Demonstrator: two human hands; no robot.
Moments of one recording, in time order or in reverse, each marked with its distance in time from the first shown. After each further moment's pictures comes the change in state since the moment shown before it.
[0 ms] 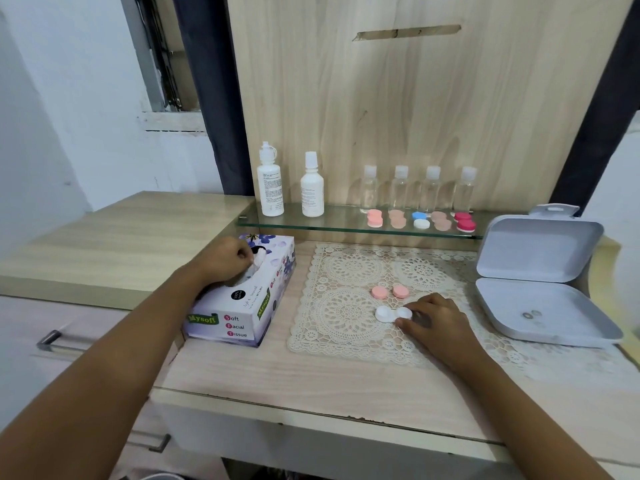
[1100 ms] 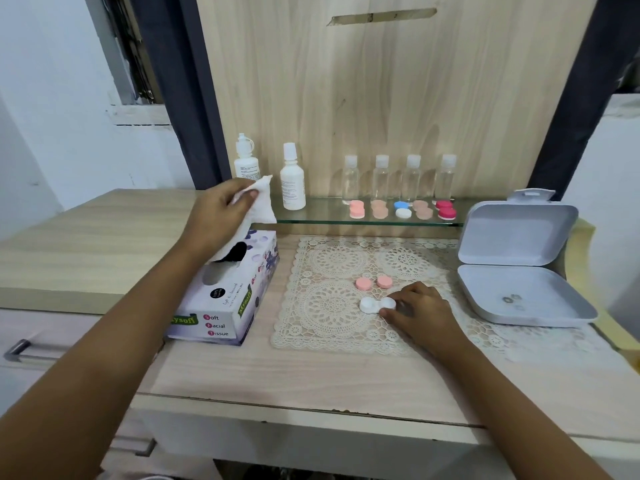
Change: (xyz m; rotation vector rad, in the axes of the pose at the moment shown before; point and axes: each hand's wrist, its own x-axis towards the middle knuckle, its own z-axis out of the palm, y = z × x) left_hand -0.011 0.070 -0.030 -0.508 0.469 0.164; right_hand 0.000 -0.002 -0.001 -0.018 -0.036 0.039
